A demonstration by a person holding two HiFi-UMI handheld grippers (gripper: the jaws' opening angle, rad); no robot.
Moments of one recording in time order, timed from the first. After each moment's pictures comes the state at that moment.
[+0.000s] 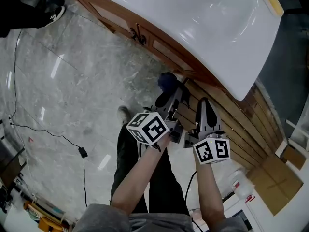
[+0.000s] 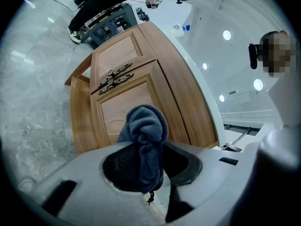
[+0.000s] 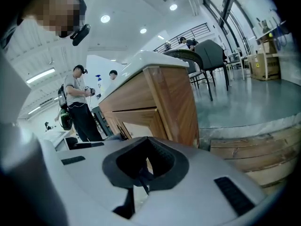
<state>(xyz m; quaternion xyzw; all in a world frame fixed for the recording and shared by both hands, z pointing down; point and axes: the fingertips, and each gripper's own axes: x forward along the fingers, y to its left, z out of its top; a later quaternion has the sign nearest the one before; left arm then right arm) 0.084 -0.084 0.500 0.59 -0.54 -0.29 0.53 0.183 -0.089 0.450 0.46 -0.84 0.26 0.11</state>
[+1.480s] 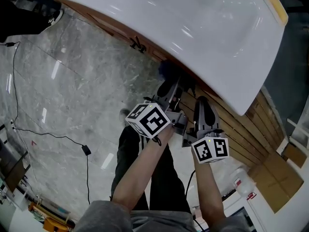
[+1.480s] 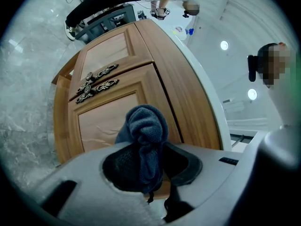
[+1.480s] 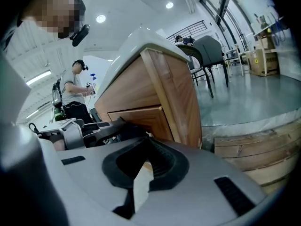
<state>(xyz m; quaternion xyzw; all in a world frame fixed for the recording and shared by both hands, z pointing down) 0.048 -0.157 0.479 0.59 -0.53 -0.34 0.51 0.156 -0.121 0.462 0.46 -0.84 0.28 0.11</state>
